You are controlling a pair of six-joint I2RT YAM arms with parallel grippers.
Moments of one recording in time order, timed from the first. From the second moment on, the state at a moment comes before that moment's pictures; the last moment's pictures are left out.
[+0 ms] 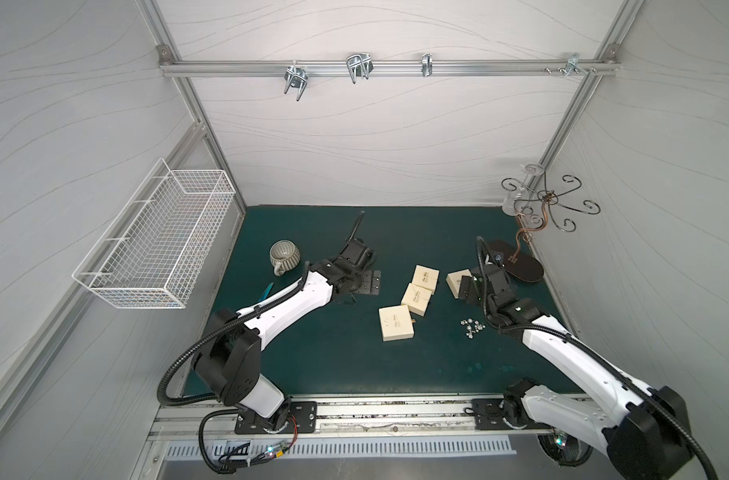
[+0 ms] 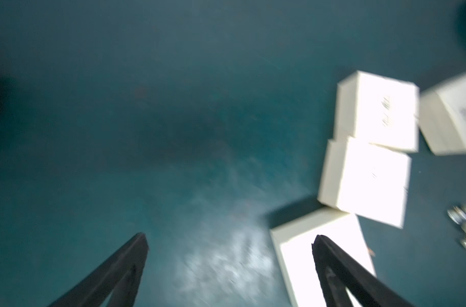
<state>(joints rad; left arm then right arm) -0.58 1.54 1.15 -0.62 -0.21 -0.45 0.50 1.07 0.68 -0.37 0.57 0.39</state>
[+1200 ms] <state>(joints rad) -0.11 1.61 0.79 -0.14 -0.62 -0.26 0.10 1.56 0.43 0.69 0.09 0.04</state>
